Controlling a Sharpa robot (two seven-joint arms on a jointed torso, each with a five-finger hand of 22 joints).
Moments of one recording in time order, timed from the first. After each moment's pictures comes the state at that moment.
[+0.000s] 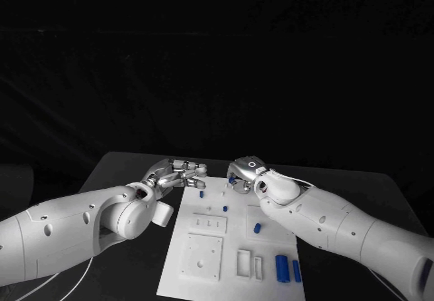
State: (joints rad) left arm 1.37 -0.78 -0.16 1.44 -0.07 -0.23 0.35; left_hand 1.37 0.00 0.10 0.01 0.06 1.04 0.13 0.06 0.06 1.19 0.10 0.05 0.06 1.30 0.07 0.10 0.10 0.05 1.03 0.05 0.32 0.14; right arm 1.17 -0.34 0.15 0.90 -2.00 -0.37 -0.07; right_hand 1.23 -0.06 0.59 -0.25 0.13 1.18 0.10 0.06 0.06 1.22 0.07 0.06 0.06 1.43 -0.02 0.92 0.50 0.14 1.47 -0.04 0.44 0.44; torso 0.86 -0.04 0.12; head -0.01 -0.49
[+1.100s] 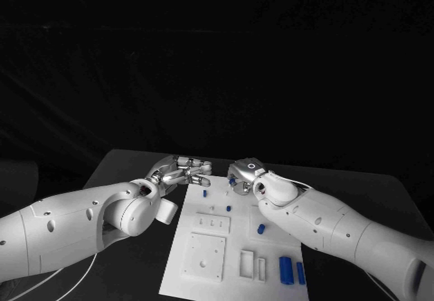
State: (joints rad) left arm 1.39 -0.78 -0.16 1.46 -0.08 -0.23 0.34; left_hand 1.37 0.00 0.11 0.00 0.06 1.04 0.13 0.06 0.06 1.18 0.10 0.05 0.06 1.30 0.07 0.10 0.10 0.05 1.03 0.05 0.32 0.13; right arm 1.17 -0.29 0.15 0.84 -2.01 -0.37 -0.08; right_hand 1.23 -0.06 0.59 -0.25 0.13 1.18 0.10 0.06 0.06 1.22 0.07 0.06 0.06 1.43 -0.02 0.92 0.50 0.14 1.47 -0.04 0.44 0.45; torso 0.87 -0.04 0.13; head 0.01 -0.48
